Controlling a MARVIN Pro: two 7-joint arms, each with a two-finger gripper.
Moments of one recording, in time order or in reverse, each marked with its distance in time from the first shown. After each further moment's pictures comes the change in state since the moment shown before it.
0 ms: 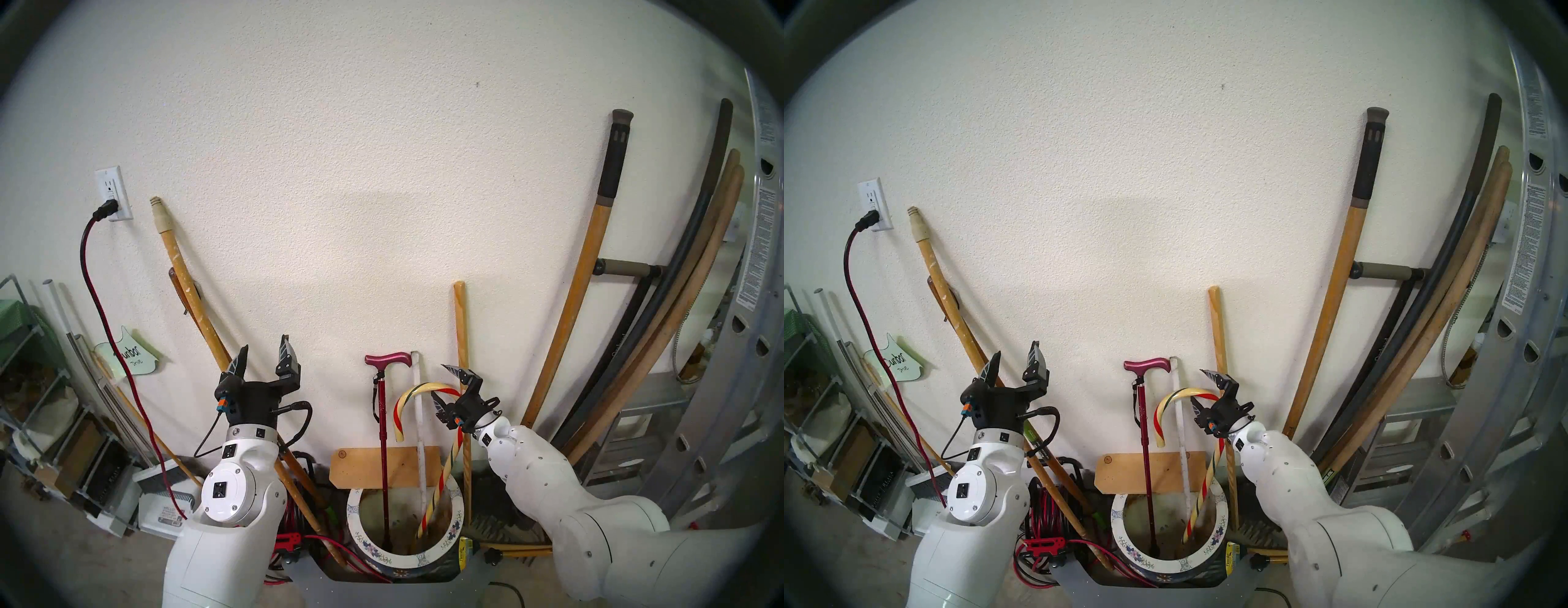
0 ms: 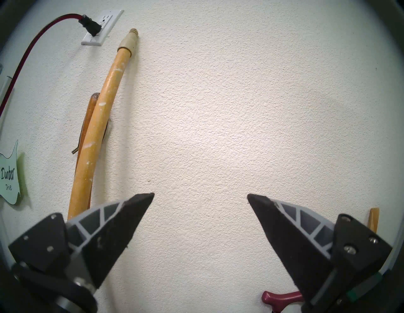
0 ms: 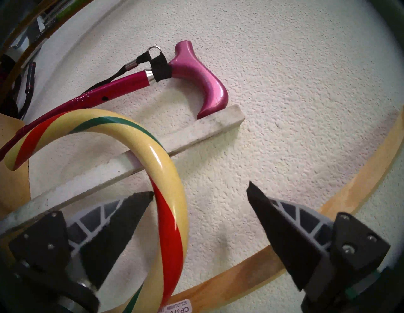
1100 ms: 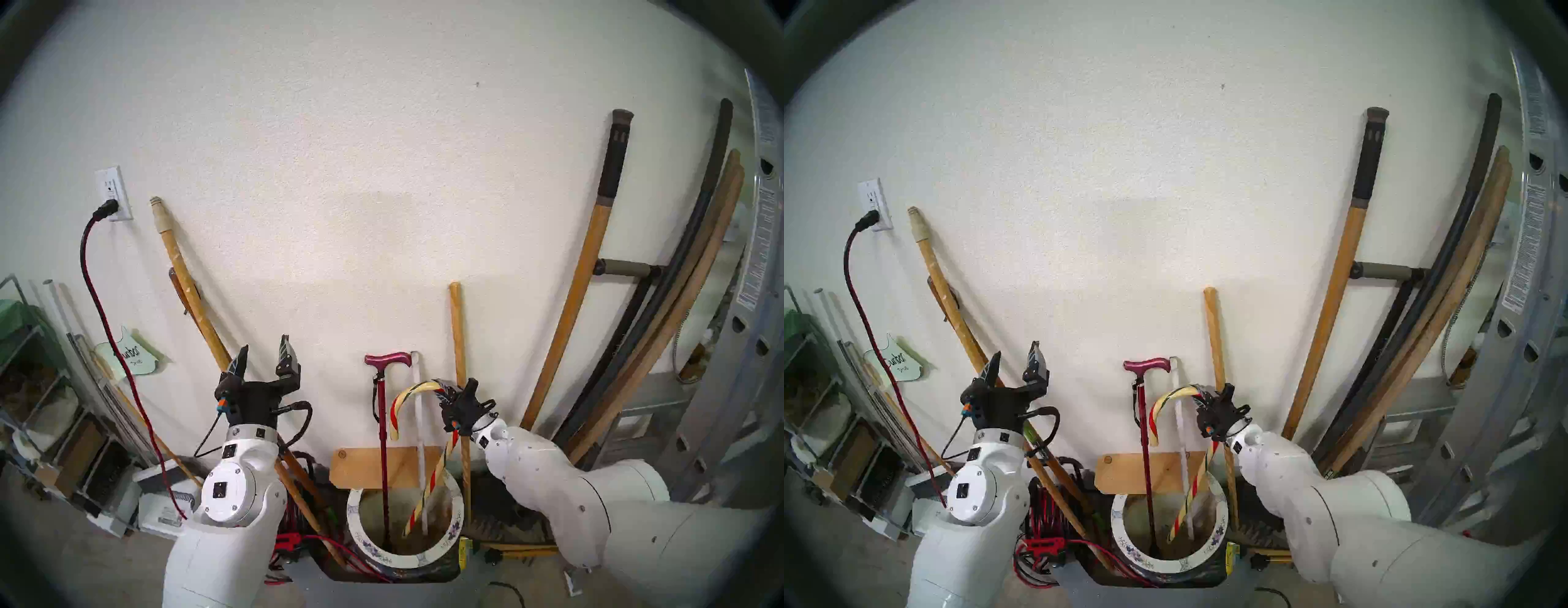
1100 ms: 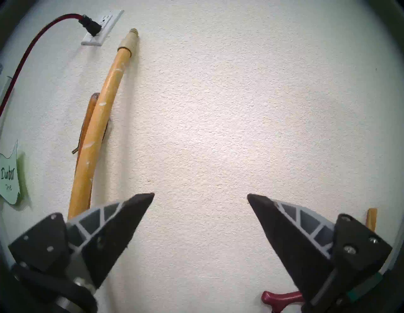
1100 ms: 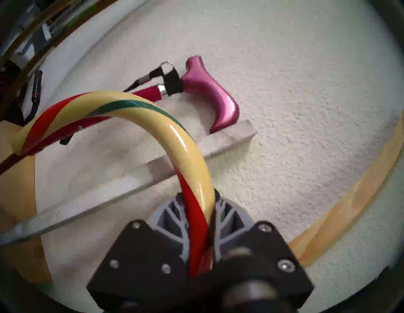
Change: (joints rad) left arm 0.000 0.000 0.000 0.000 0.000 0.000 0.000; right arm 0.113 -0.008 -0.051 0.233 -0.098 -0.093 -0.166
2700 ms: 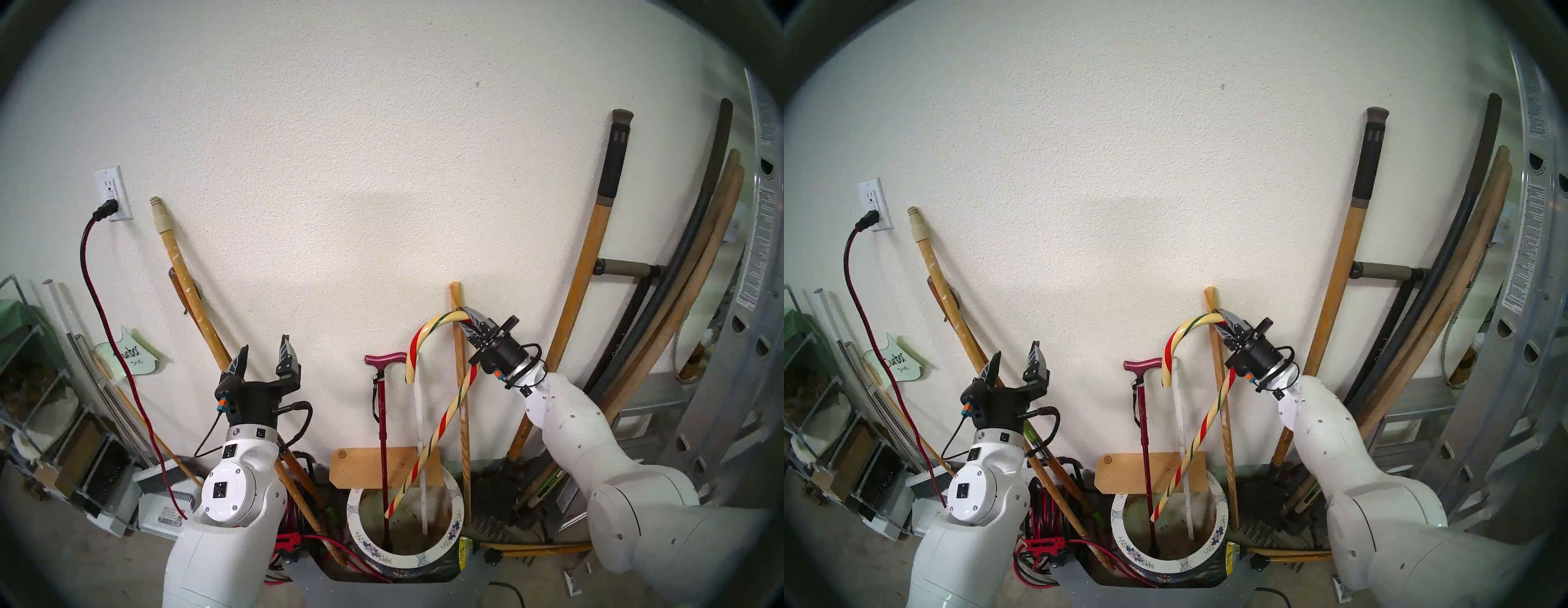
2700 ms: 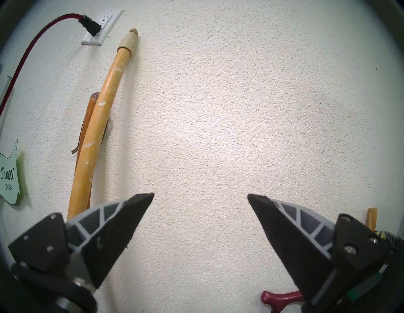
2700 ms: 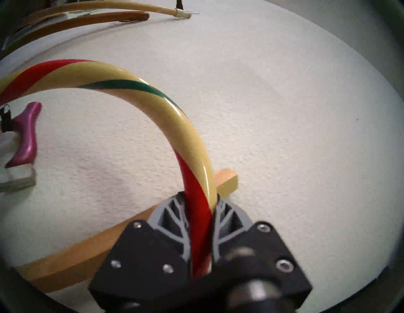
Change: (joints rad) left arm 0.000 -0.001 0.000 0.000 0.000 0.000 -0.001; right arm -0.059 0.175 -0.006 -0.524 0.042 -0.207 -0.131
